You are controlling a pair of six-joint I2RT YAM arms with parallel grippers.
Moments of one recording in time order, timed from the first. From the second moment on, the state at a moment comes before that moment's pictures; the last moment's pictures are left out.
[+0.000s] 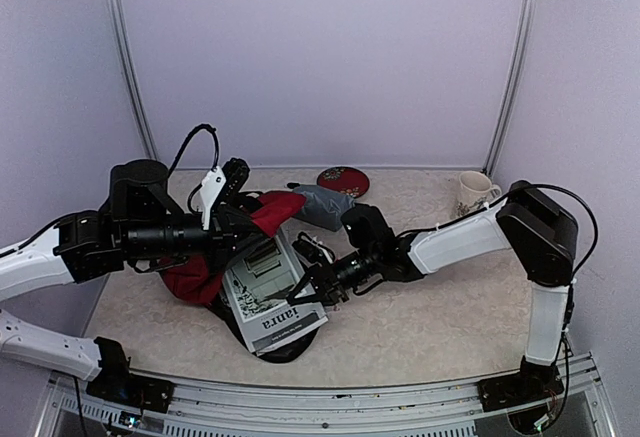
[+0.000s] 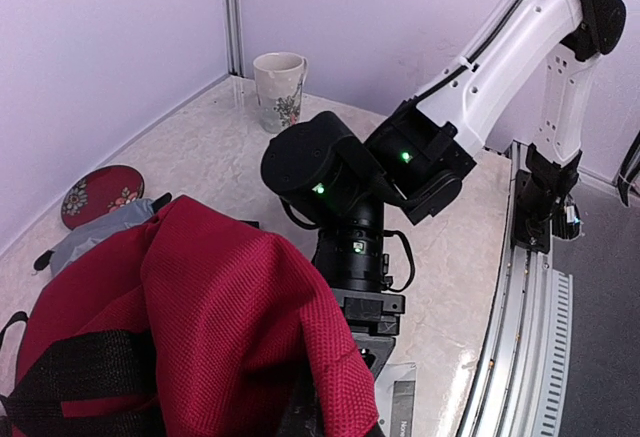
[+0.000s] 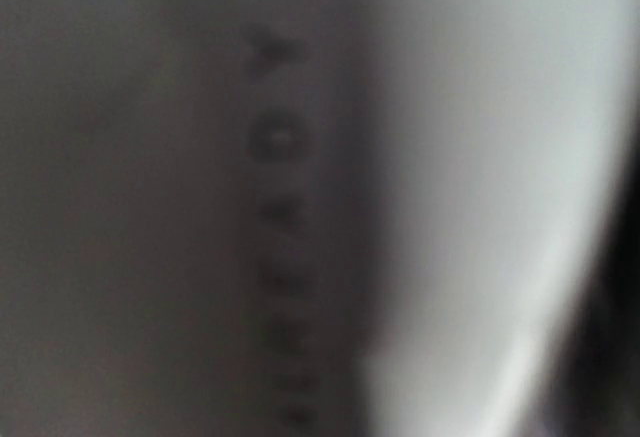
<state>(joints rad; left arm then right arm) -0.98 1.00 0.92 -0.22 0.13 -0.01 0.90 1.96 1.09 0.32 -0.96 0.90</state>
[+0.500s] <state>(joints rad) -0.99 1.01 0.92 -0.22 0.12 0.02 1.00 2.00 1.10 0.45 -0.91 1.19</state>
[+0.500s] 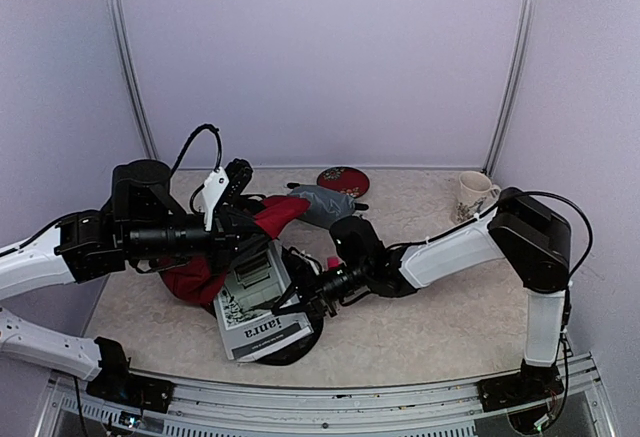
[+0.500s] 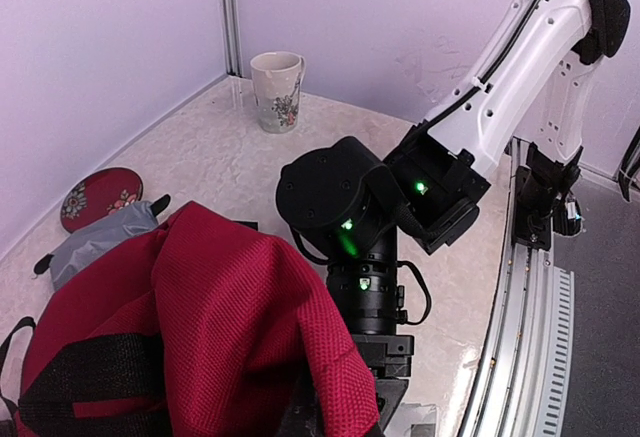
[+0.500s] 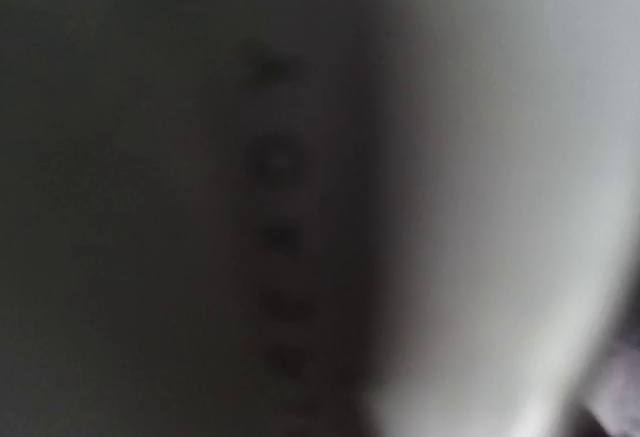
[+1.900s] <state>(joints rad) -0.88 1.05 0.75 -0.13 0.10 -0.21 0.89 1.87 1.22 0.07 -0.51 0.91</state>
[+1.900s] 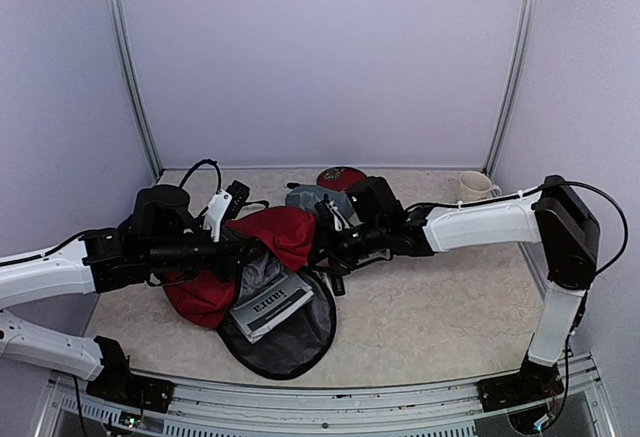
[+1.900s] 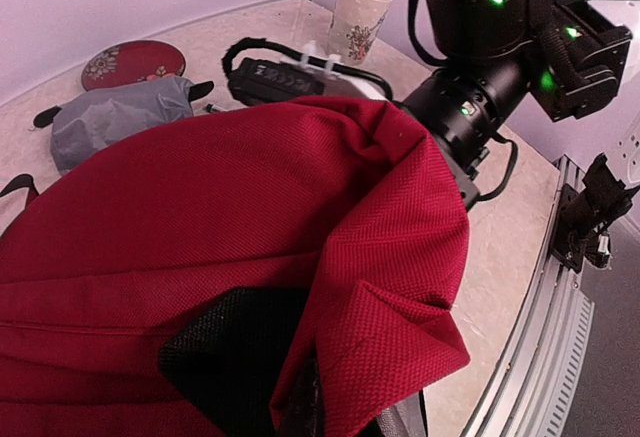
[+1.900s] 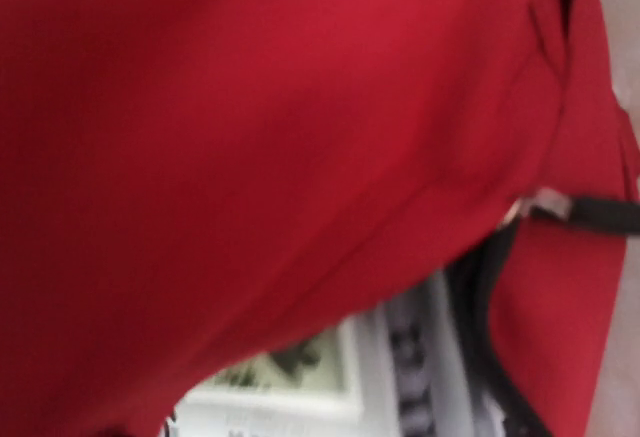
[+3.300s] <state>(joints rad) -0.89 0.89 0.94 -0.28 -0.04 -0.18 1.13 2.18 1.55 0.13 -0.10 0.57</state>
